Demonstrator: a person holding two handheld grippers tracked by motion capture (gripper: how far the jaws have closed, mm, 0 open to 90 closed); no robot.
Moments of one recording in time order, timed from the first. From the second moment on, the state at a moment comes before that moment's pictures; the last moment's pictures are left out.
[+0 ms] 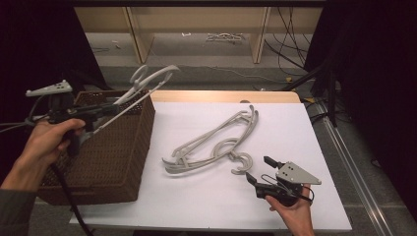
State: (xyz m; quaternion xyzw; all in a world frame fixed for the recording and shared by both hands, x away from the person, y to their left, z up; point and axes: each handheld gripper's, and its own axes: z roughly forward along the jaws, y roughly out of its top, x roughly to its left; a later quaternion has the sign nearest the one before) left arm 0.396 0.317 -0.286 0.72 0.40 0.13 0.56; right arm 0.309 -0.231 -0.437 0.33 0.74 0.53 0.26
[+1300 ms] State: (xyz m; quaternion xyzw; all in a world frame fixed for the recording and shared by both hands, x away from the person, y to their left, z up) left arm 0.386 0.401 -0.349 0.76 0.45 0.11 0.46; right arm 0.310 -0.227 -0.441 0.33 0.75 0.52 0.26
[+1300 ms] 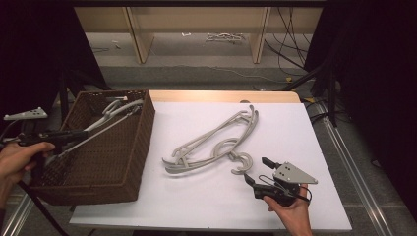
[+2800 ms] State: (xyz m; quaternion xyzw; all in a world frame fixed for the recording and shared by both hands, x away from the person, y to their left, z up) left arm 0.399 0.376 -0.401 0.85 0.42 0.10 0.30; right arm 0.308 -0.227 -0.440 0.33 0.75 0.52 0.25
